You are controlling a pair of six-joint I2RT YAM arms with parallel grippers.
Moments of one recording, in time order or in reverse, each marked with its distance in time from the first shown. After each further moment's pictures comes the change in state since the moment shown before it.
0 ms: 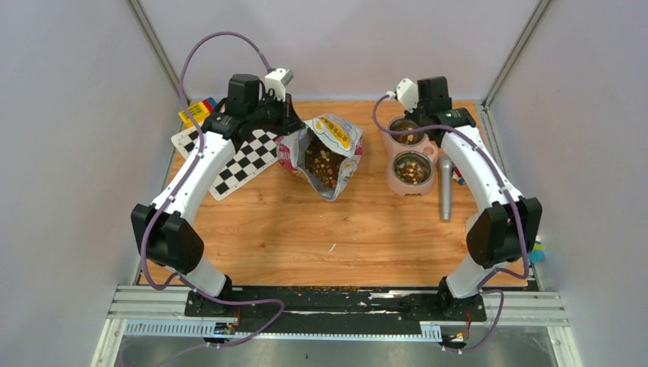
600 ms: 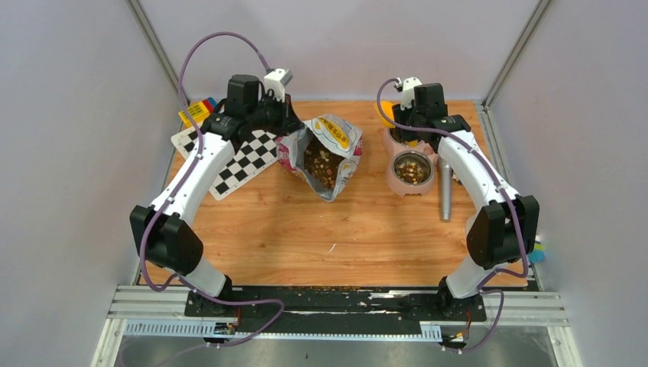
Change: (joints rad) left arm 0.000 -0.009 -0.007 0.001 -0.013 0.001; right arm -0.014 -0.055 -0.111 0.102 -0.412 0.686
